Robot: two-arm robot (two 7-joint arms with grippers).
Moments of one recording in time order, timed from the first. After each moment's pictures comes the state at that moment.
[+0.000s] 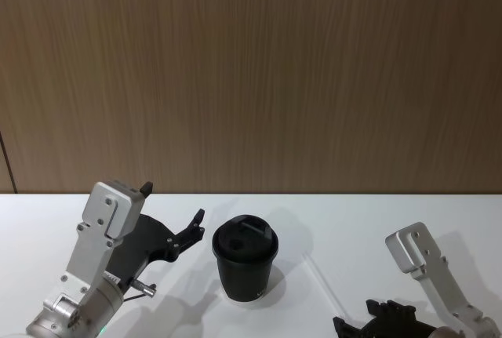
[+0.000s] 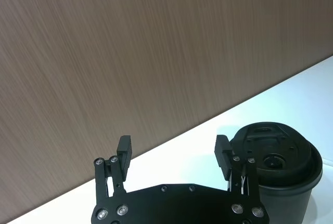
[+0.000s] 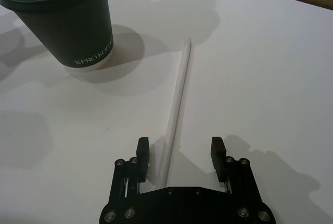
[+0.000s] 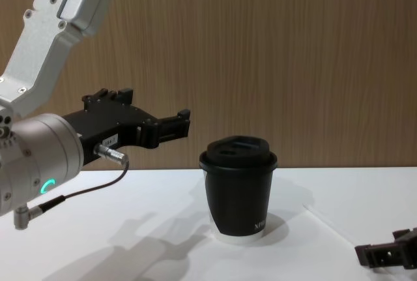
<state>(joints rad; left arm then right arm) -0.24 0.38 0.45 -1.63 -0.20 0.01 -0.01 0.09 0.44 -0.28 -1.76 0.27 0.71 0.25</state>
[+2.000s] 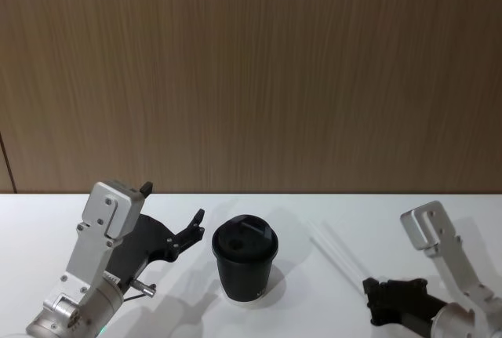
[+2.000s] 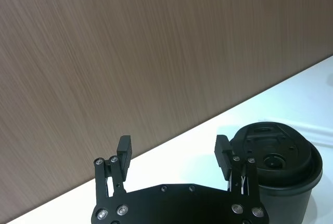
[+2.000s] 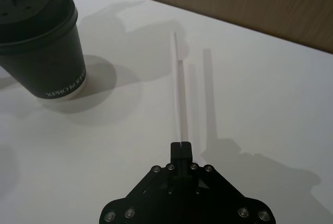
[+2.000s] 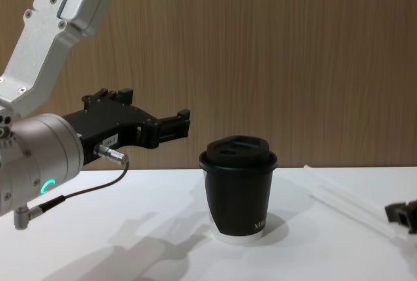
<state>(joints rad) -0.24 0.38 0.45 -1.63 -0.20 0.01 -0.01 0.12 0.40 -0.23 -1.72 0.22 0.64 0.25</state>
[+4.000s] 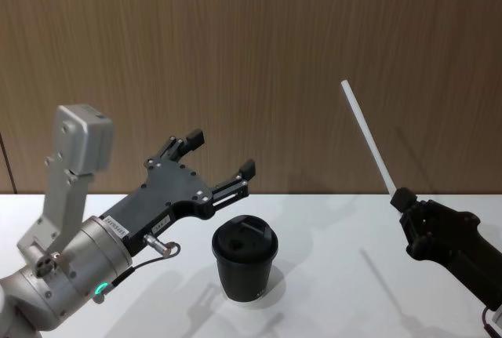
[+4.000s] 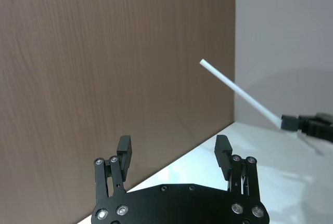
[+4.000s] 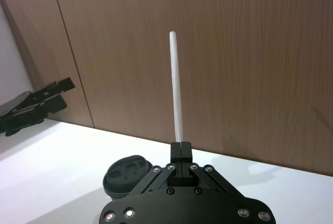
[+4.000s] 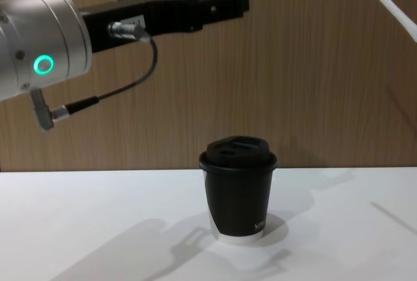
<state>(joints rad) -0.27 0.38 0.38 -1.79 -0.48 0.07 -0.32 -0.07 0.33 0.01 -2.00 0.50 0.30 0.37</state>
